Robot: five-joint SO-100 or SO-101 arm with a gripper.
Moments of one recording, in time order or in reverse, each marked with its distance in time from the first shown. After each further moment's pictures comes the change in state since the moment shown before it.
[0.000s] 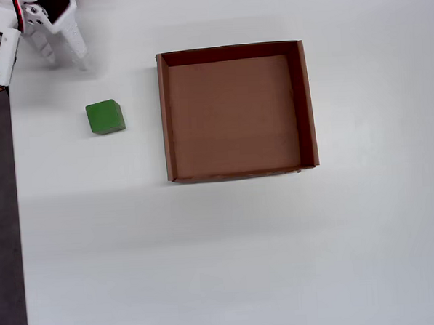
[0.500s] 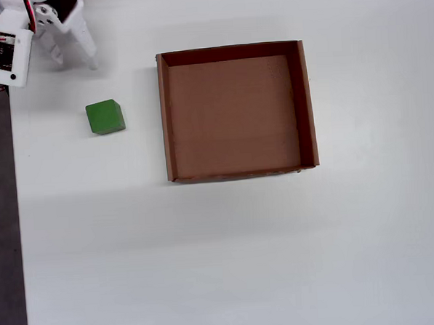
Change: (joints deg) arm -6.9 -0.2 0.1 -5.7 0.0
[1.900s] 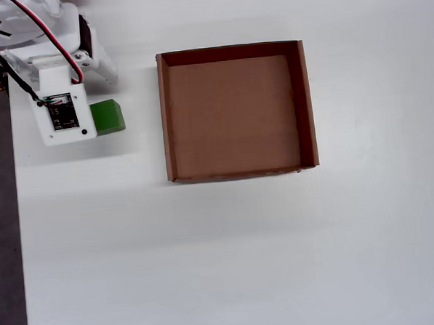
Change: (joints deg) arm -6.8 -52.9 -24.3 -19.1 -16.1
